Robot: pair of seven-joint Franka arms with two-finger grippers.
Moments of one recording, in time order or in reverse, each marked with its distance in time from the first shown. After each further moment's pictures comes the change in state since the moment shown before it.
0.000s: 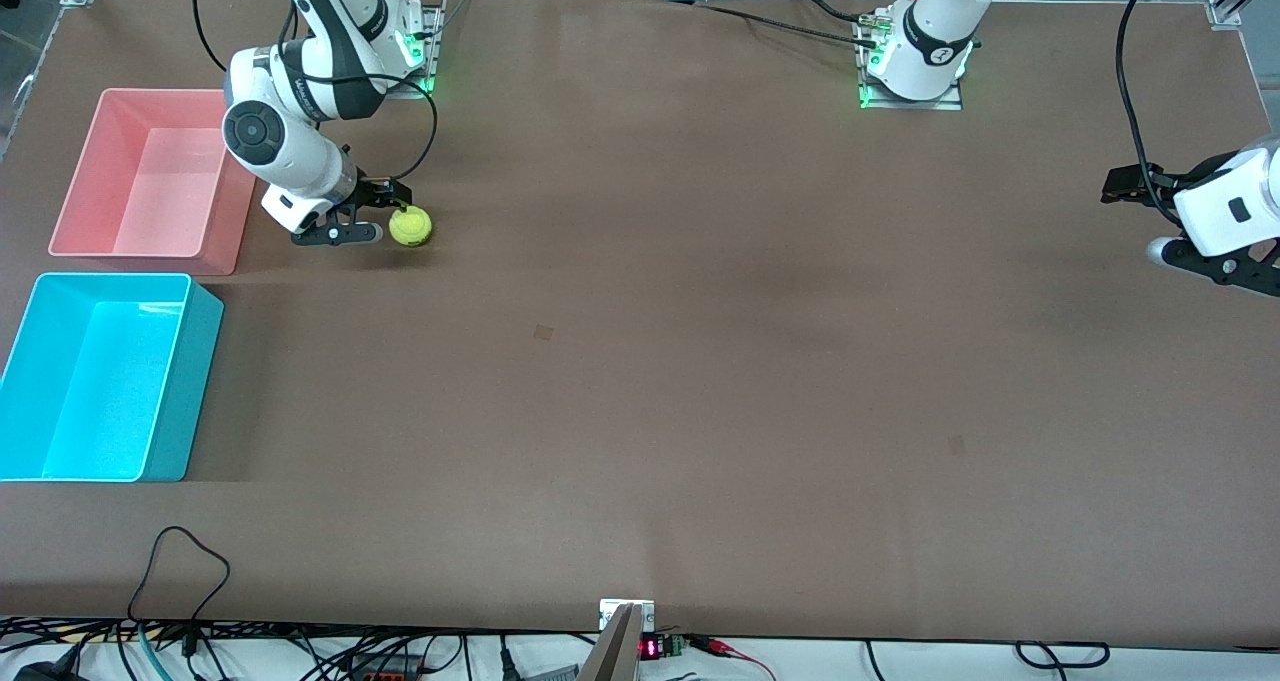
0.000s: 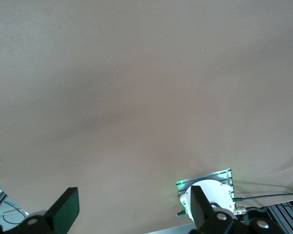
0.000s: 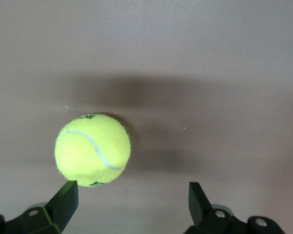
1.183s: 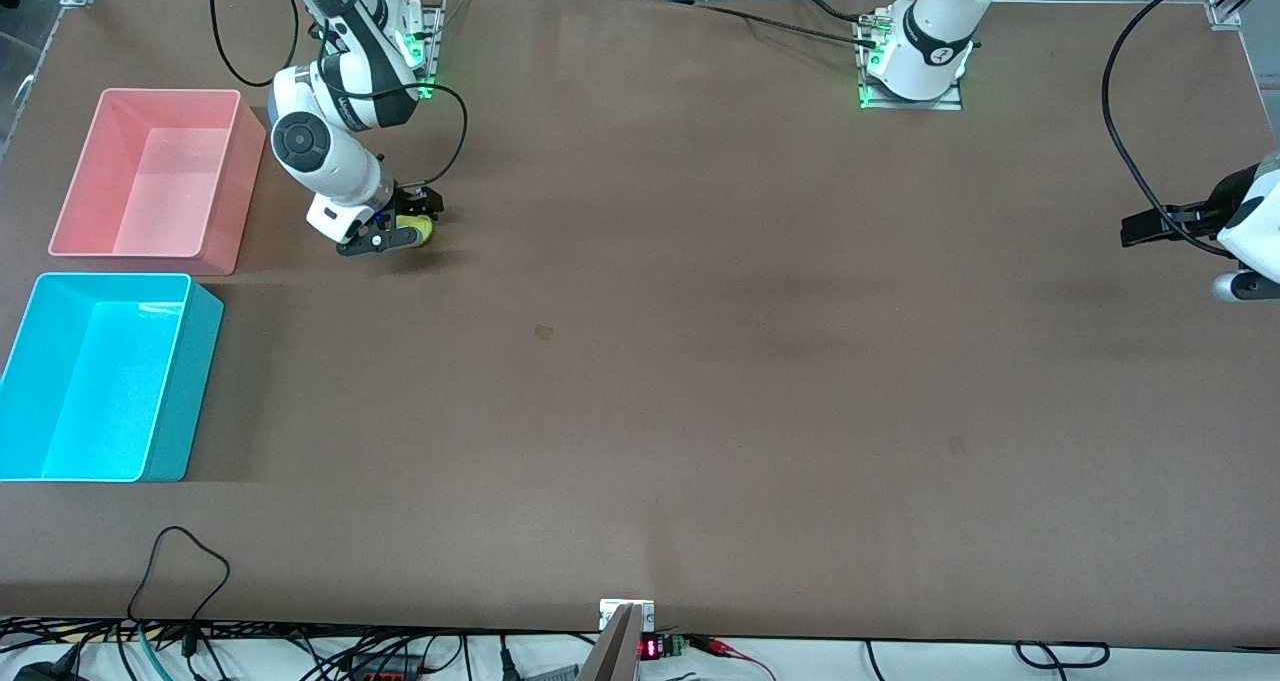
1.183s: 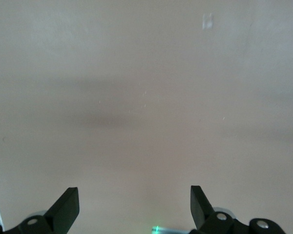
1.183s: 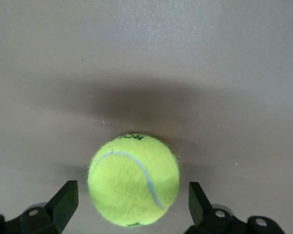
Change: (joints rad) left arm -0.027 -0.024 0.041 -0.001 -0.022 0.174 -0.372; right arm 0.000 0.109 0.081 -0.003 0.000 0.152 -0.041
